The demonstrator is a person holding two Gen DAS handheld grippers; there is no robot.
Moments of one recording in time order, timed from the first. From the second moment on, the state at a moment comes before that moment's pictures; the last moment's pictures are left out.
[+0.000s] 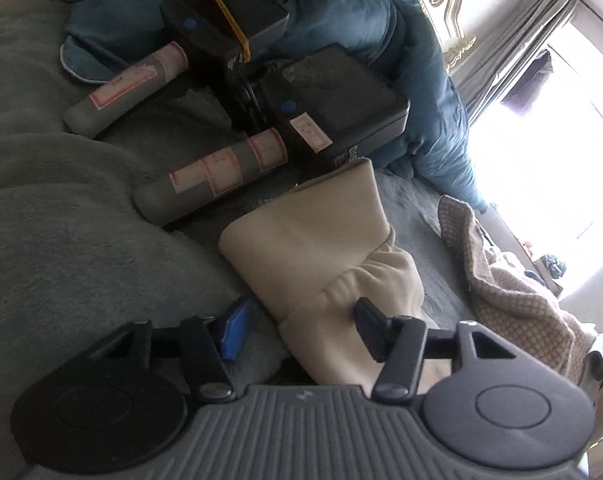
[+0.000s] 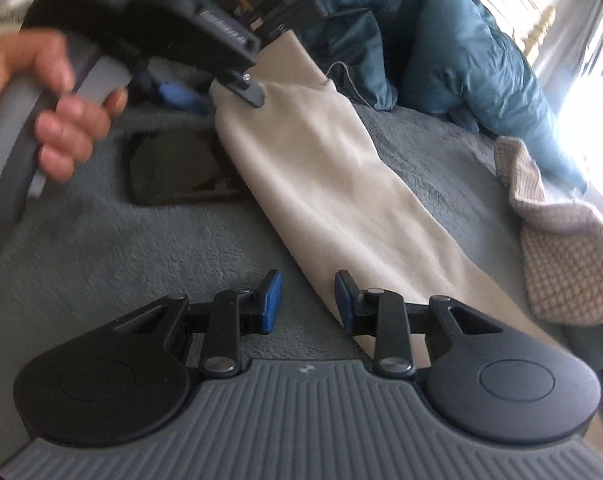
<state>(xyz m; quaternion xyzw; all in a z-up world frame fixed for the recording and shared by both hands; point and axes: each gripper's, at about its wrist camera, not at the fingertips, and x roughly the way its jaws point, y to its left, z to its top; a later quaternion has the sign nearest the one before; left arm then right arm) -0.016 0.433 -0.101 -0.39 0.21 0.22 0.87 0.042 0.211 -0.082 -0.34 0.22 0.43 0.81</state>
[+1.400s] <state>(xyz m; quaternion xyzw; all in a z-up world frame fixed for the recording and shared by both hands) -0.023 0.174 0.004 -0.10 0.11 -0.01 0.99 0.023 0.015 -0.029 0.12 0.32 0.33 0.88</state>
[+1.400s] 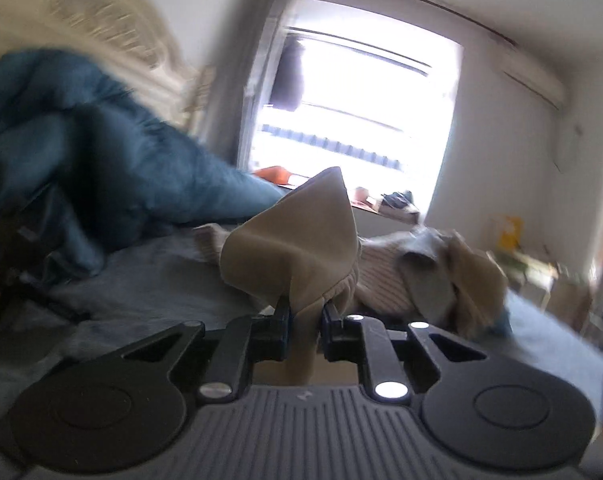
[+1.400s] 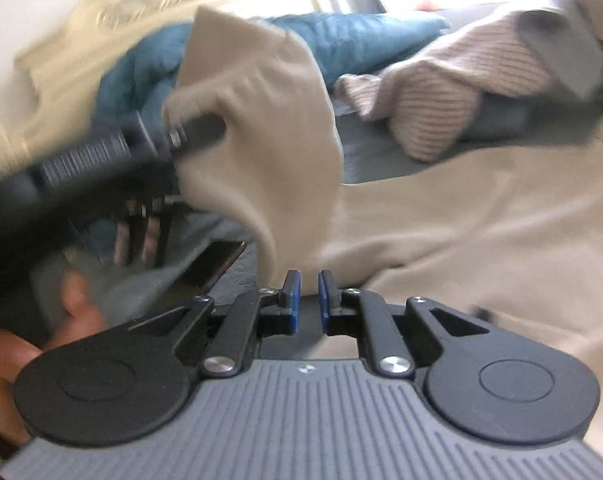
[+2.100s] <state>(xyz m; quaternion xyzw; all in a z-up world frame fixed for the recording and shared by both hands) -0.057 0.047 -0.078 0.08 0.25 -0.15 0.95 -0.034 -0.208 -0.097 0.40 0.39 0.22 0.80</state>
